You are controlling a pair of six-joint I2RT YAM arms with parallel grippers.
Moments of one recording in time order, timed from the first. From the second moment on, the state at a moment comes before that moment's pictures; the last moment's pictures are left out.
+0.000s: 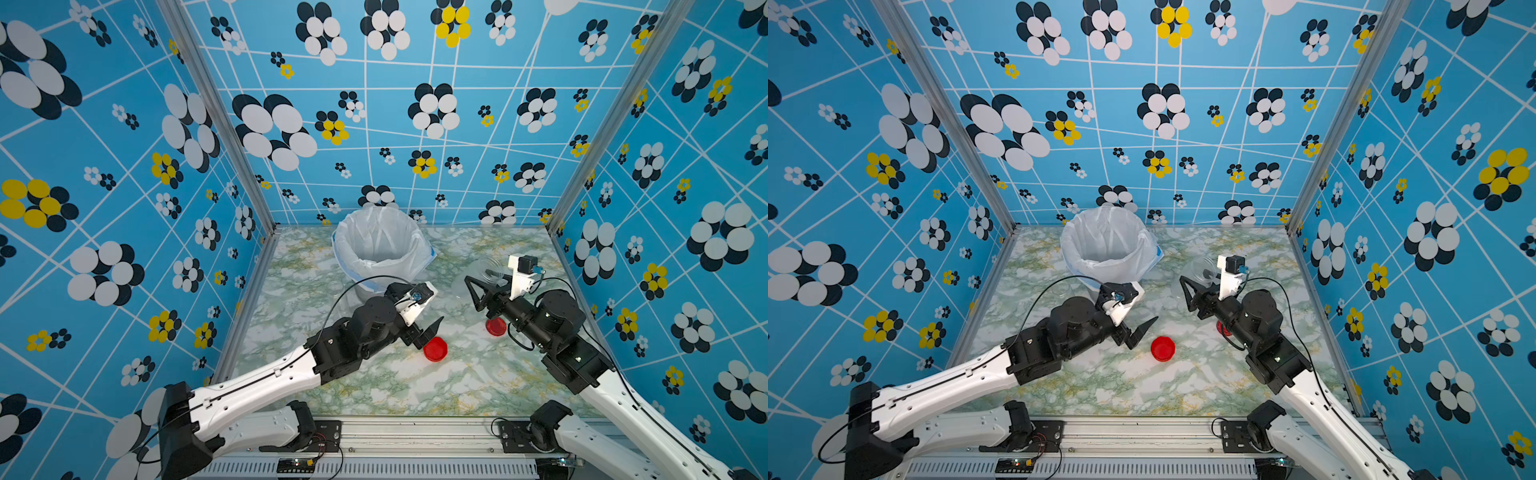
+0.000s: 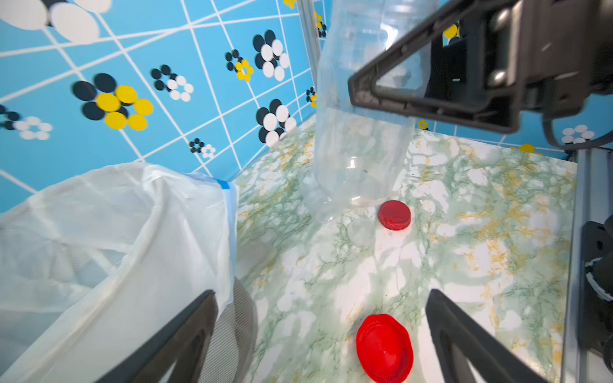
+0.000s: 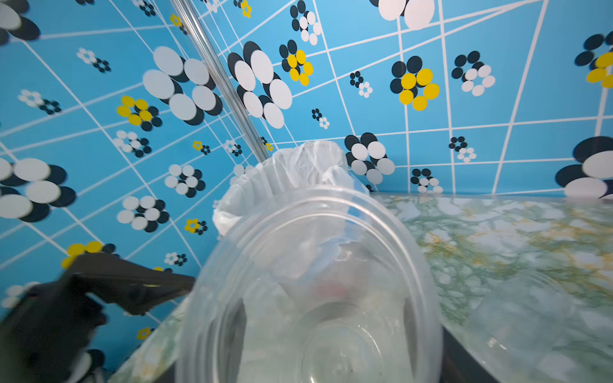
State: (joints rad) left arm -1.08 0.97 0.84 -0.09 -0.27 0.14; right arm 0.55 0.79 0.65 0.04 0.01 0.28
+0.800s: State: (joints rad) left arm -1.06 0.55 0.47 -0.11 -0.60 0.15; right arm 0.55 1.37 0.43 0.45 0.07 0.18
